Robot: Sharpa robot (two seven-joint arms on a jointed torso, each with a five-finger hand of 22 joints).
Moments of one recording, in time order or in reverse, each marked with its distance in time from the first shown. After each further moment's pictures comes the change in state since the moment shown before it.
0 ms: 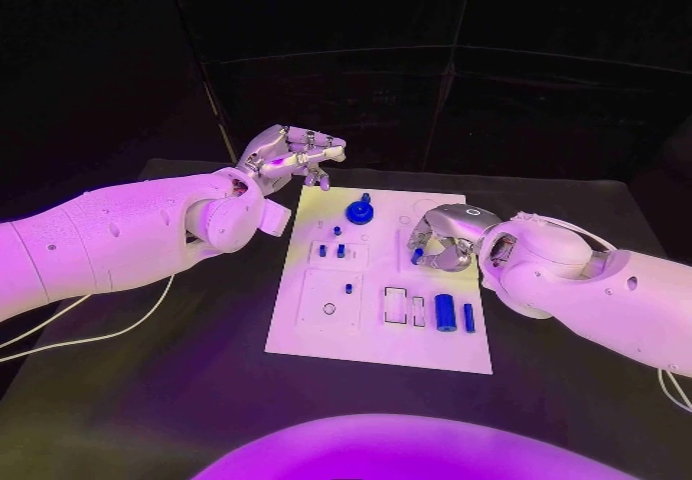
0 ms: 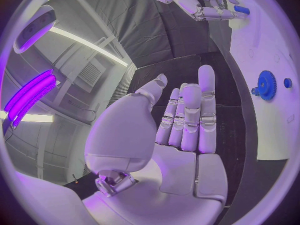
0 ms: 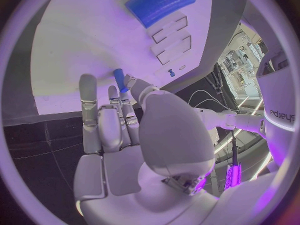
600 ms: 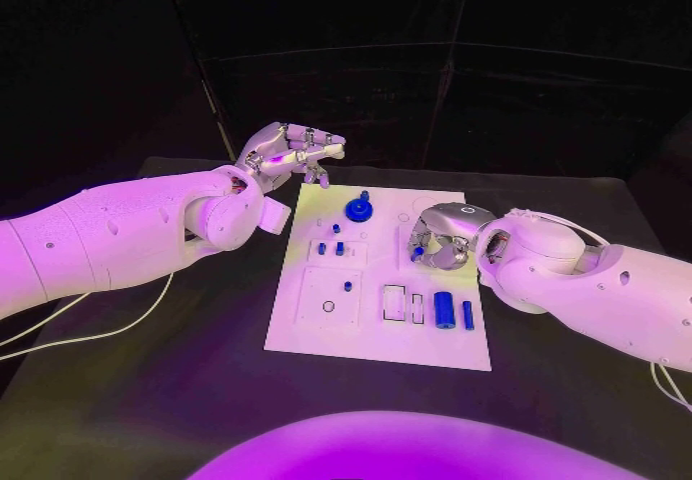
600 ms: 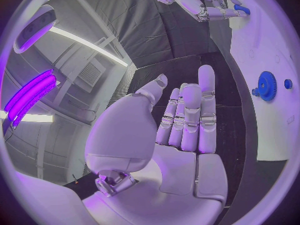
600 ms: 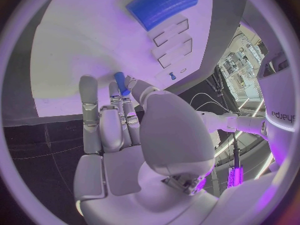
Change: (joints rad) left arm 0.000 0.001 0.000 0.000 0.000 0.000 -0.001; left_hand 0.004 0.004 0.000 0.000 0.000 0.000 0.000 0.000 0.000 0.000 0.000 0.000 0.000 0.000 0.000 0.000 0.000 0.000 0.000 0.000 -0.004 -0.001; right arm 0.001 0.014 0.001 -0.015 -0.010 0.031 -0.007; right_hand 0.013 0.021 0.049 -0.015 -0.012 0.076 -0.016 0.022 0.005 0.117 -0.028 0.012 0.003 0.000 -0.015 0.012 0.014 0.000 0.020 -0.012 0.021 0.032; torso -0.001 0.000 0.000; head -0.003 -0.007
